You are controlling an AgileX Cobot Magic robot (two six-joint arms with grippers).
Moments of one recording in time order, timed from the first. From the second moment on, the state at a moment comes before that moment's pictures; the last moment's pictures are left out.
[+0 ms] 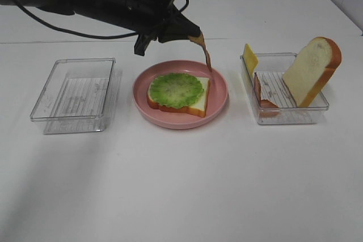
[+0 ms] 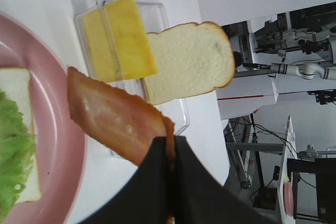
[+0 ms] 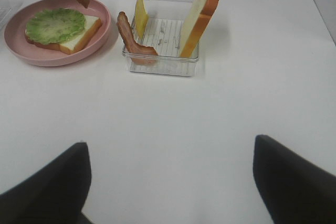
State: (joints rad) left arm -0.34 2.24 -1.69 -1.38 0.81 0.51; right arm -0.01 -0.01 -0.51 0.16 1.08 -0.17
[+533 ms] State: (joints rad) left arm -0.32 2.32 -1.69 -1.11 0.80 0.45; right arm -0.01 -0.01 -0.51 0.16 1.08 -0.17
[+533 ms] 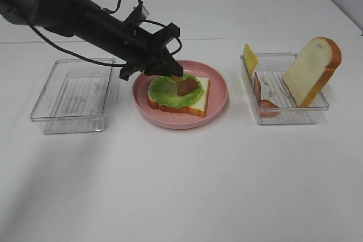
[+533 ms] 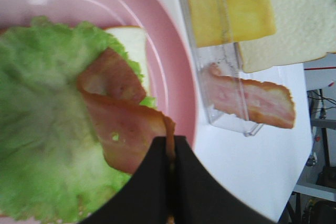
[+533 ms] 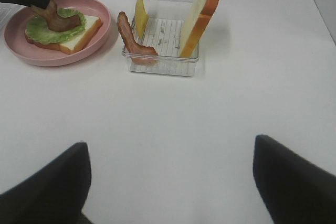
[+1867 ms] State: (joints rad) left arm -0.30 2.15 -1.69 -0.63 0.75 0.20; right arm -0.01 -0.01 -0.51 0.16 1.08 -0.17
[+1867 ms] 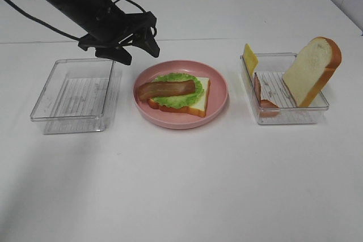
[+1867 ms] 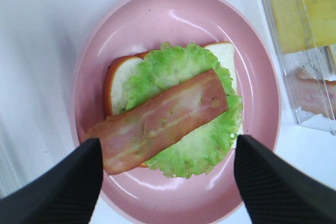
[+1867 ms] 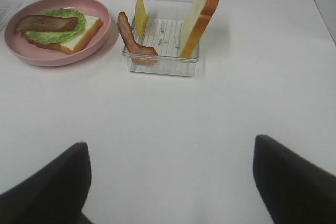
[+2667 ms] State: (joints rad) left arm -0.30 1.60 -1.69 -0.01 1.21 -0.10; right arm -0.01 -0.01 -0.51 0.16 1.08 -0.17
